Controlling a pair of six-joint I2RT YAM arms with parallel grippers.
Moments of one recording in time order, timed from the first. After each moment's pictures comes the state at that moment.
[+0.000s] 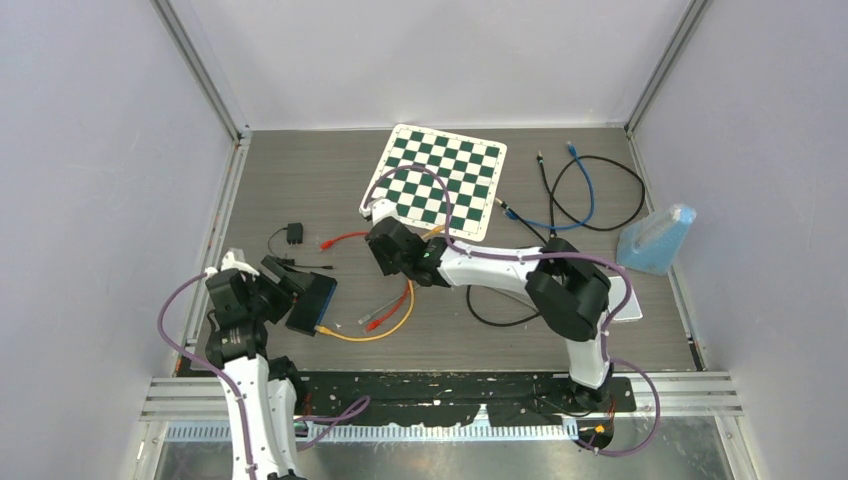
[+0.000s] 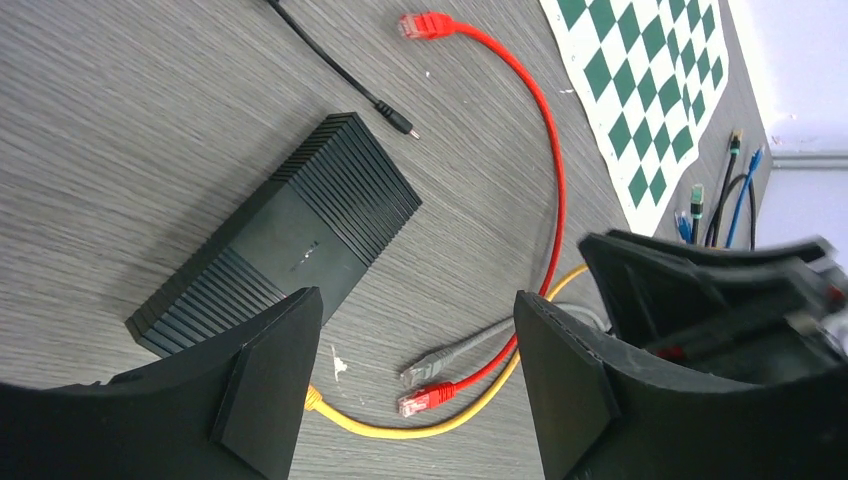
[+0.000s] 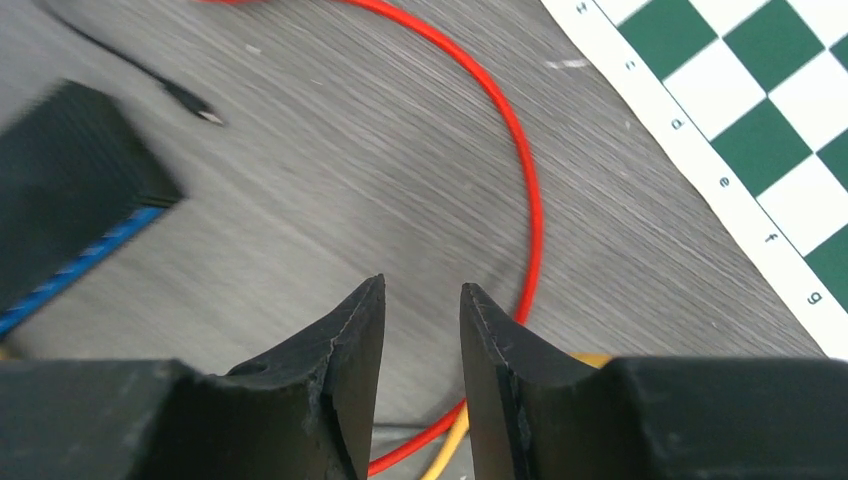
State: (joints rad) left arm 0.37 0.50 0.45 -0.64 0.39 -0.62; right arm 1.04 1.90 1.34 -0.09 0.33 0.28
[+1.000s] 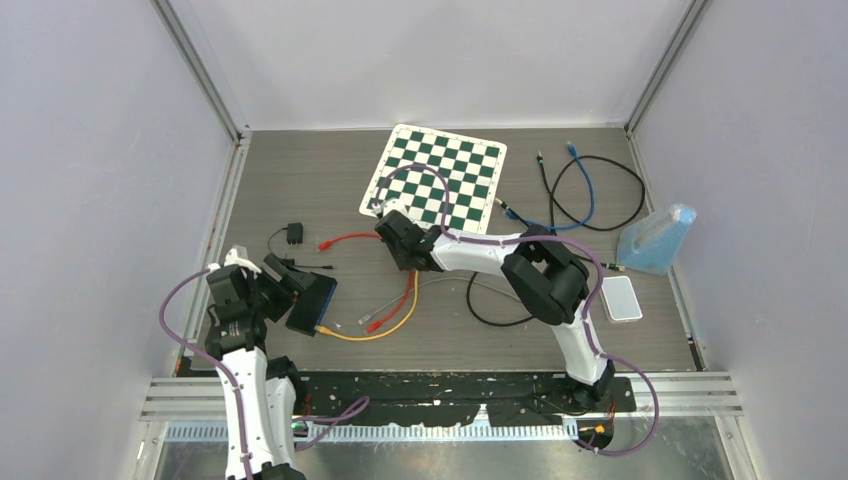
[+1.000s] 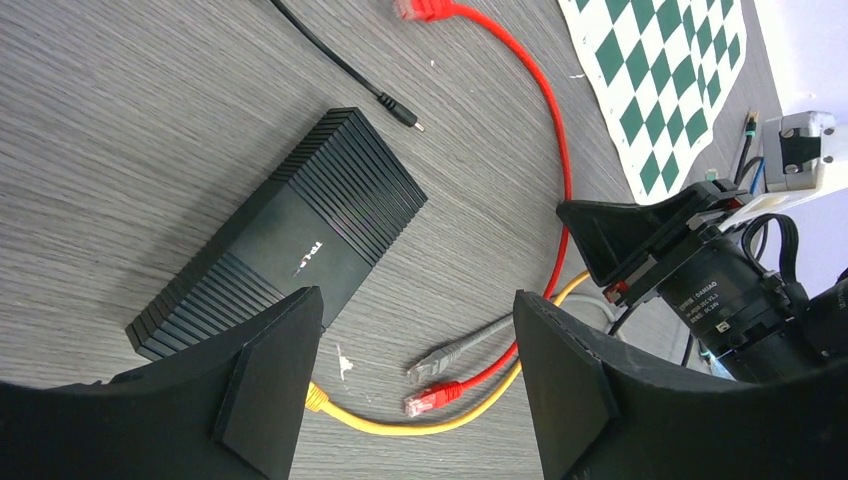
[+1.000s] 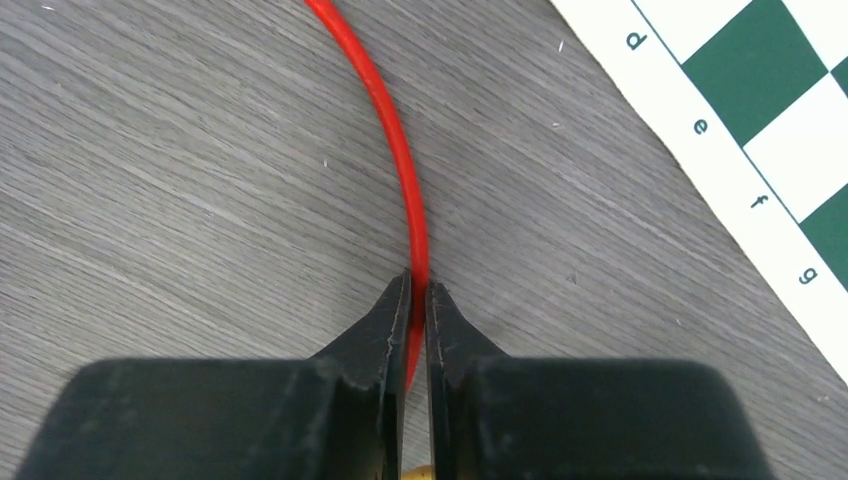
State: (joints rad) left arm 0.36 0.55 0.45 -0.62 0.42 -0.58; right arm 0.93 2.10 1.44 -0.25 0.31 0.28
